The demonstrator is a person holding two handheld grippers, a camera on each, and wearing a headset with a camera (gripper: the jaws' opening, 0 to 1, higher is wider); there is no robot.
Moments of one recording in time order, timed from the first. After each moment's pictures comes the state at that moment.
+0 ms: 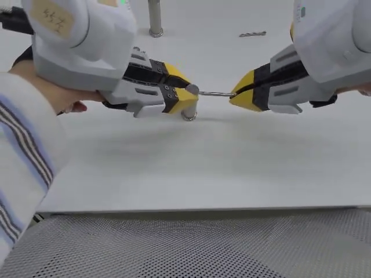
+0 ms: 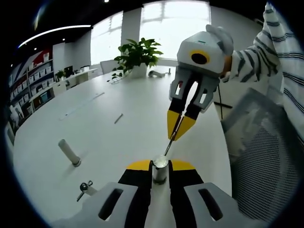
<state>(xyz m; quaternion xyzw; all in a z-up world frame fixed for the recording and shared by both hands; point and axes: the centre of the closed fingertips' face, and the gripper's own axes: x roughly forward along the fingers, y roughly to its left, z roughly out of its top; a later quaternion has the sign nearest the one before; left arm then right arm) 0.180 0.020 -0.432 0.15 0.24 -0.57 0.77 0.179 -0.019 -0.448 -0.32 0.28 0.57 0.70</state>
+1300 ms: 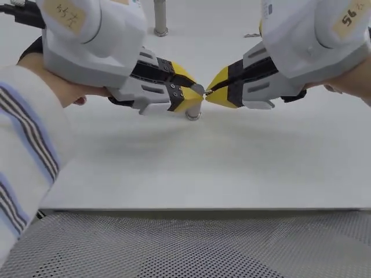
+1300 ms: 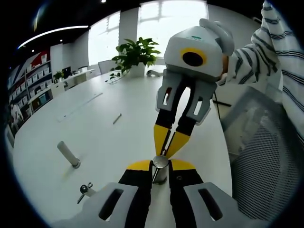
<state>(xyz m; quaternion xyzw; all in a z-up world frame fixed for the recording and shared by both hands) 0.186 0.022 -0.438 0.15 0.24 -0.57 0.77 0.180 0.027 -0.450 -0.31 0.25 0.61 0.68</state>
